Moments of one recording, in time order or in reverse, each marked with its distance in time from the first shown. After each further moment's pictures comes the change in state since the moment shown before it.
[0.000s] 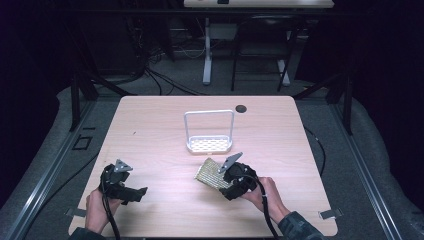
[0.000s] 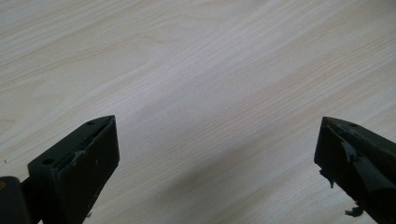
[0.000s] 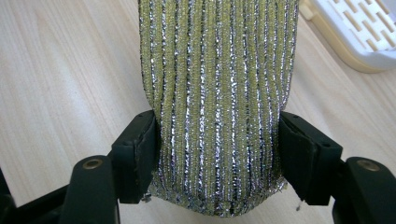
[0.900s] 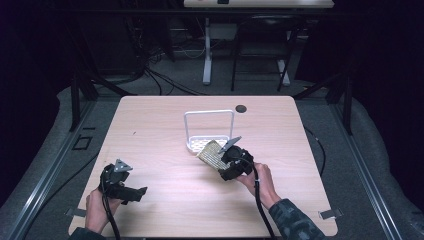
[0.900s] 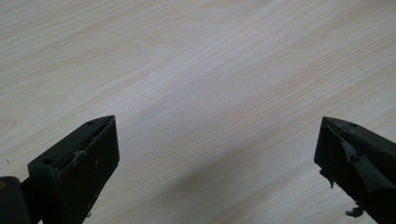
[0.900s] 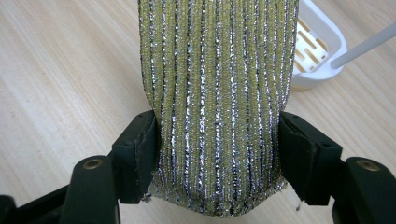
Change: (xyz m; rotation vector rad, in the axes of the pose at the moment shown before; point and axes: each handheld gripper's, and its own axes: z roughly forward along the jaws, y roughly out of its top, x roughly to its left) left arm 0.001 0.000 -0.001 -0.001 0.004 0.004; right arm -0.037 0.024 0.016 -0.020 -0.115 0.116
